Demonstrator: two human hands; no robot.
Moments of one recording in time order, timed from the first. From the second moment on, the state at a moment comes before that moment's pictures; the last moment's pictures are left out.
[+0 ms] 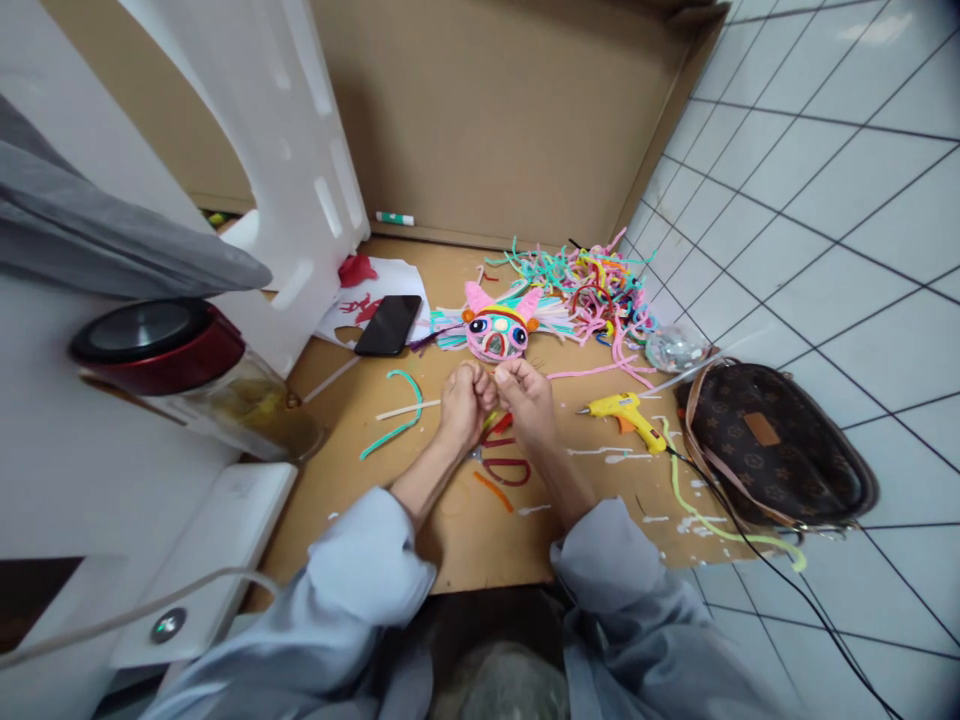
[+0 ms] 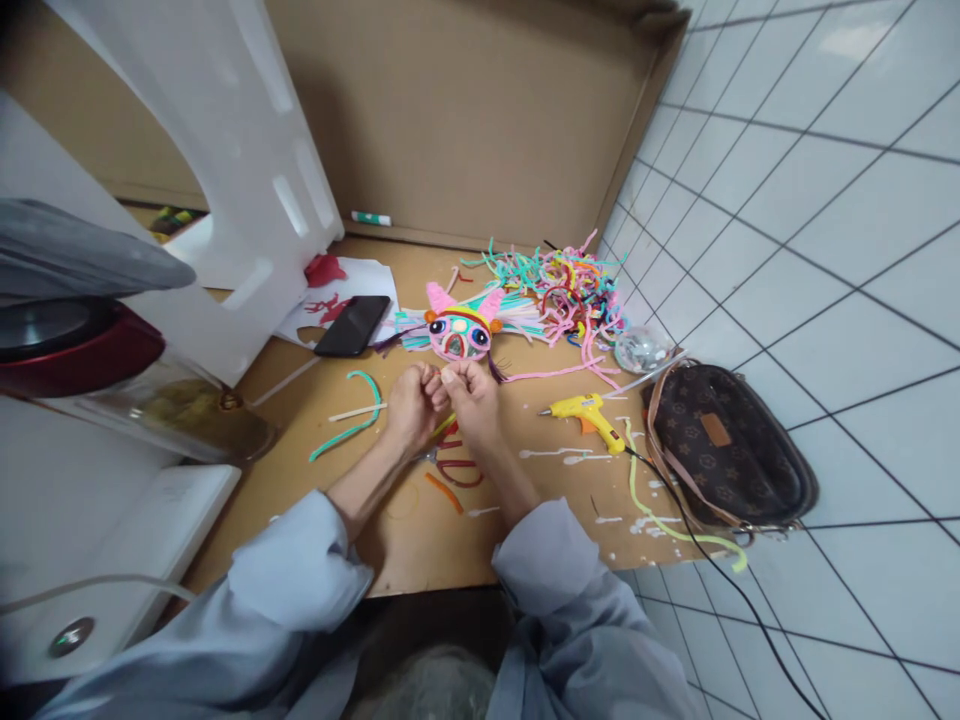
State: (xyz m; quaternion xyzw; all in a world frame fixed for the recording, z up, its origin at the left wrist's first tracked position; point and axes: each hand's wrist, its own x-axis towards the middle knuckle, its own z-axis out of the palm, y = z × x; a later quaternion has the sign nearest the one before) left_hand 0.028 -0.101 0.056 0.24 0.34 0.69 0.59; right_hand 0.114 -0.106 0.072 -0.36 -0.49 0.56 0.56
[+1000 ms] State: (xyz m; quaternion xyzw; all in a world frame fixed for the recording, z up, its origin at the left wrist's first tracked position) left_hand 0.033 -0.109 0.046 0.40 0.37 0.68 0.49; right_hand 0.119 -0.097 0.064 -0.36 -0.48 0.57 0.57
